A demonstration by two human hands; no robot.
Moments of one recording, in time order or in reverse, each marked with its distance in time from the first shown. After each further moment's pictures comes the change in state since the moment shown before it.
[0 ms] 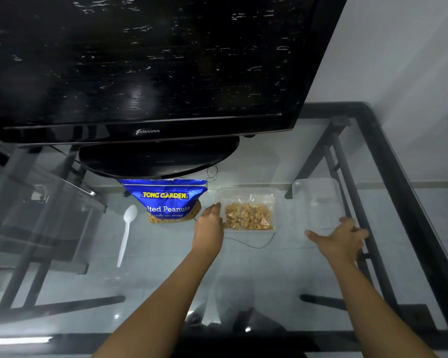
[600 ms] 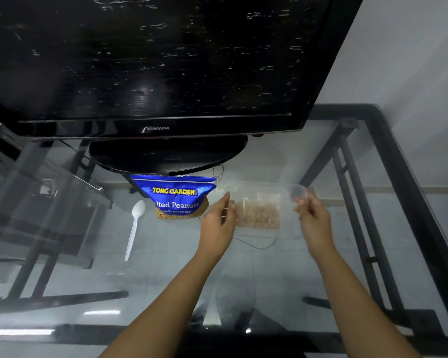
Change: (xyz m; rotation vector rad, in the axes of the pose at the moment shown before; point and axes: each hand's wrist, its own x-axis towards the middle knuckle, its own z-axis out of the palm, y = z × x) left_hand -0.026 0.016 -0.024 -0.643 0.138 -0.029; right_hand -0.039 -0.054 0.017 0.629 -0.288 -0.310
